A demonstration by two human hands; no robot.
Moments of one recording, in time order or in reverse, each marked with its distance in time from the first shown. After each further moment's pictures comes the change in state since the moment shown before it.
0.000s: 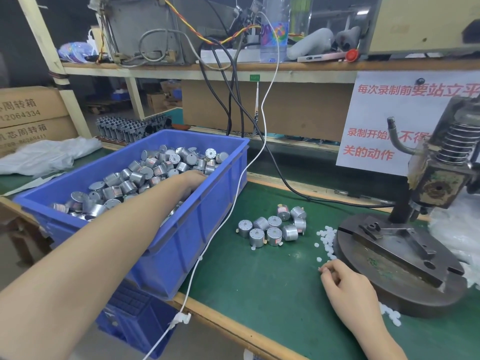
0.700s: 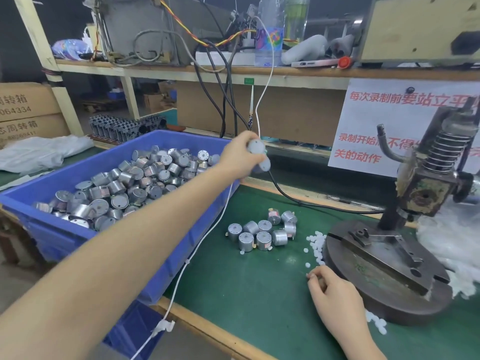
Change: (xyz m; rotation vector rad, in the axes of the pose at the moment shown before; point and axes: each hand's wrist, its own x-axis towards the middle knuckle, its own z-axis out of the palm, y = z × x) left_hand -0.037 0.086 0.059 -0.096 0.180 0.589; right_hand 0.001 -0.001 0.000 -0.013 -0.018 -0.033
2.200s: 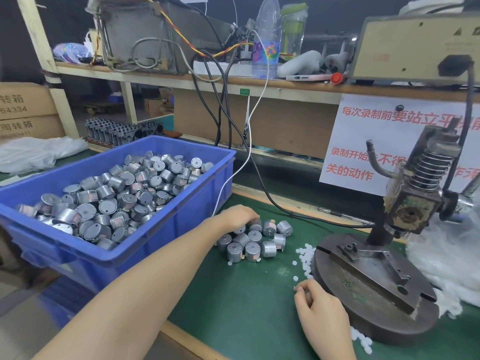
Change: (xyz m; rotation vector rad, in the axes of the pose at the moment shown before) left_hand -0.013 -0.073 0.067 0.216 -0.478 -0.304; right_hand -0.001 -0.006 -0.004 0.013 -0.019 0.005
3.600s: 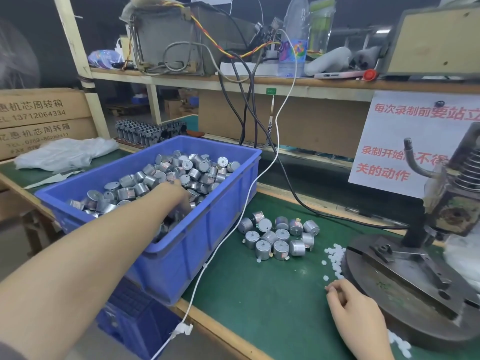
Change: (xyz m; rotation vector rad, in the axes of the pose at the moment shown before) left_hand -0.076 -0.067 -0.138 1.048 -0.057 -0.513; right_hand 0.002 0.002 0.002 0.044 0.015 0.013
